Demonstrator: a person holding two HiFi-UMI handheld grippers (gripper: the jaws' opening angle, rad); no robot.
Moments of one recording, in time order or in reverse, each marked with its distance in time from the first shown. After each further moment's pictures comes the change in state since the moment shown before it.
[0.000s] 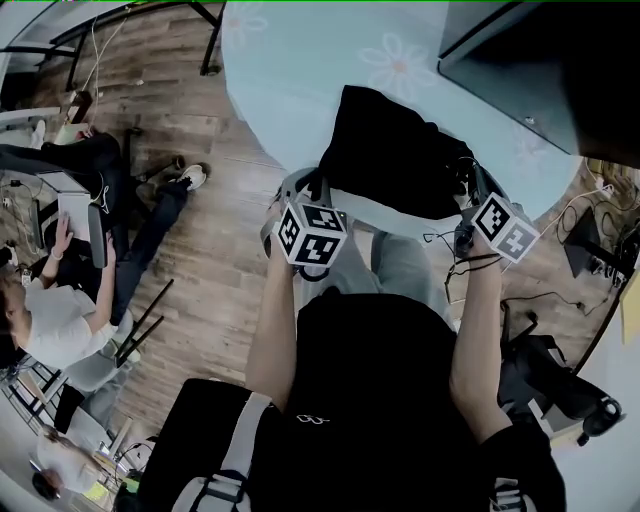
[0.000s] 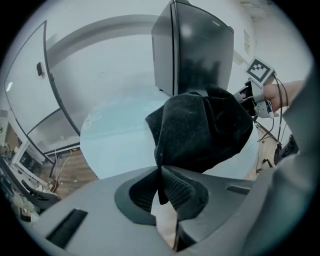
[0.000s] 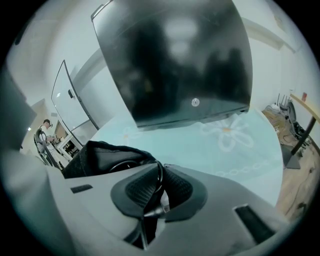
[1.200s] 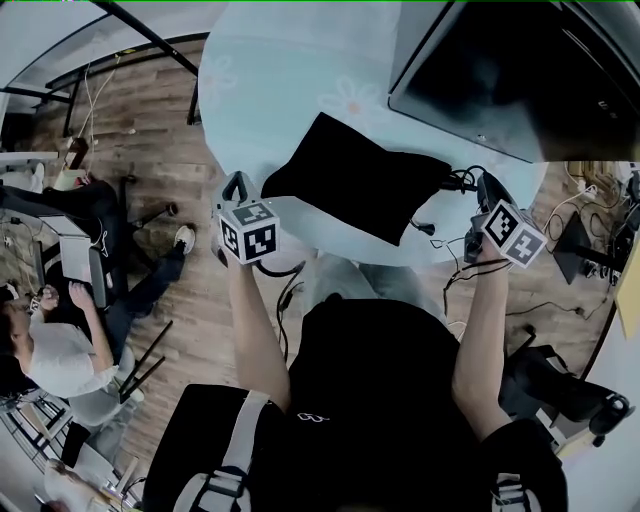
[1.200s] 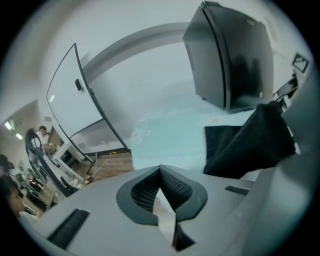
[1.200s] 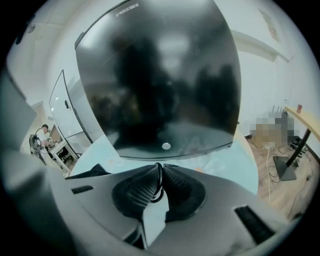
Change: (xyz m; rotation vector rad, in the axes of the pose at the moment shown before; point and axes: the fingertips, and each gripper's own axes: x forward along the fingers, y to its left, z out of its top) left arm -0.016 0.122 0.051 -0.127 -0.081 0.380; right arm -0.036 -0.076 0.094 -0.008 -0.132 -0.039
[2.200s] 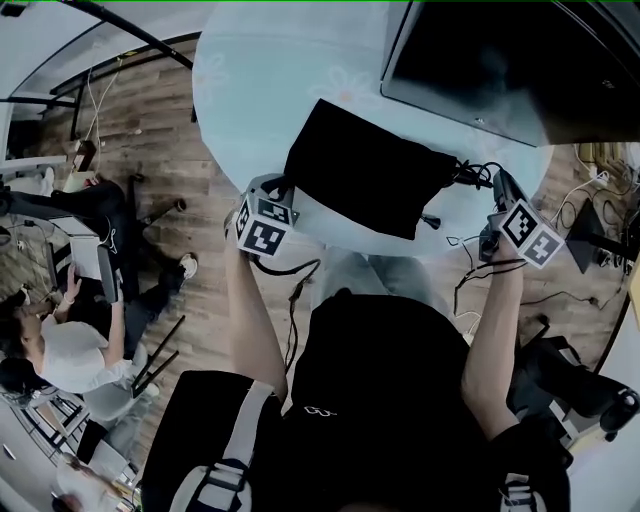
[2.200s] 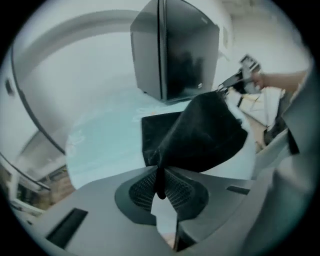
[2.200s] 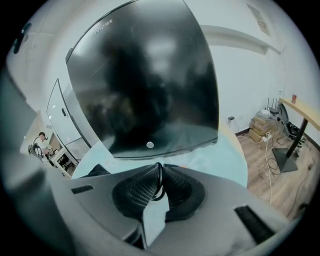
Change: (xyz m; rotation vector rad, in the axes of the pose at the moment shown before) left arm -0.009 -0.119 -0.016 0.335 0.067 -0.550; right arm -0.017 -0.036 -0.009 0.067 -0.013 -0.002
